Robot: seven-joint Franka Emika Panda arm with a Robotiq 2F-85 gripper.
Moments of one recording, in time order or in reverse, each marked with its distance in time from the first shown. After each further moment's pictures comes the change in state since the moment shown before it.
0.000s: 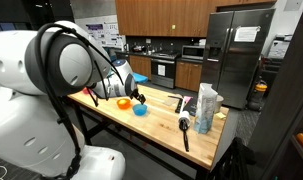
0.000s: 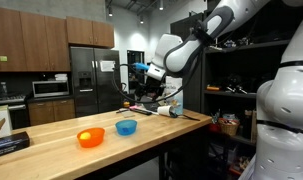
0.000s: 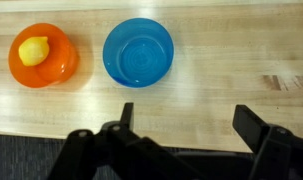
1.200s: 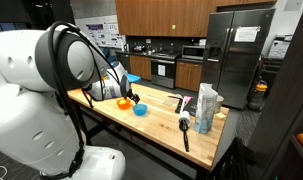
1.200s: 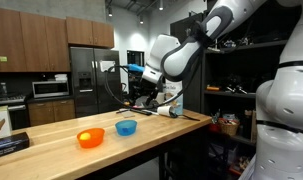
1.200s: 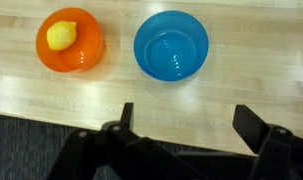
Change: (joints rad) arm 0.034 0.029 0.053 -0.002 -0.006 0.054 0.005
